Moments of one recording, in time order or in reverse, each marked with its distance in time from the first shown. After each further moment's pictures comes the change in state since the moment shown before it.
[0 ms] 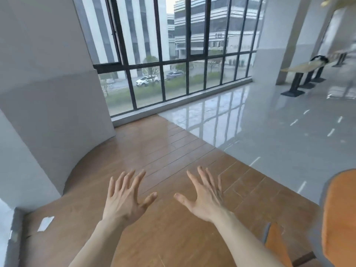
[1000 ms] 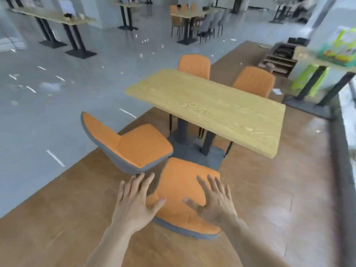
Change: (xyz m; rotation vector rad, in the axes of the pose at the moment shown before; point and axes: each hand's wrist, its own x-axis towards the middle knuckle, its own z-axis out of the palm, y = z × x) left_hand 0.156 0.412 0.254 -0.265 -0.674 1.823; right_hand -0.138 0.140 0.059 0.187 0.395 1.927
